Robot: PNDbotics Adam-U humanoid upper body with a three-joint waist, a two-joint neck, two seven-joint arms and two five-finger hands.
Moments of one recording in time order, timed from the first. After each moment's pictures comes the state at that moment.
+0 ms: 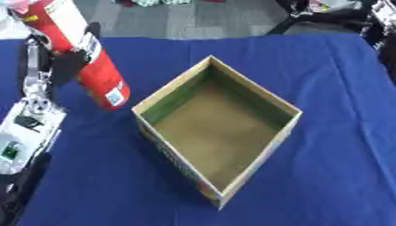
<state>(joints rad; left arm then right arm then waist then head) -0.75 0.42 -0.21 -1.66 0.12 0.39 0.50 -0.54 -0.47 -0.01 -1.95 -0.29 0.32 -0.02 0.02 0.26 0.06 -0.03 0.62</state>
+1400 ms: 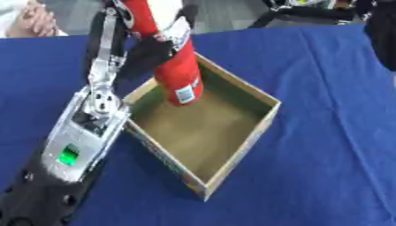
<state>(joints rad) -0.81 0.13 -0.40 -1.70 -0.09 0.43 0.39 -0.57 -0.47 -0.04 -1.95 -0.29 0.33 -0.10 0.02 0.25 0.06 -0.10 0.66</state>
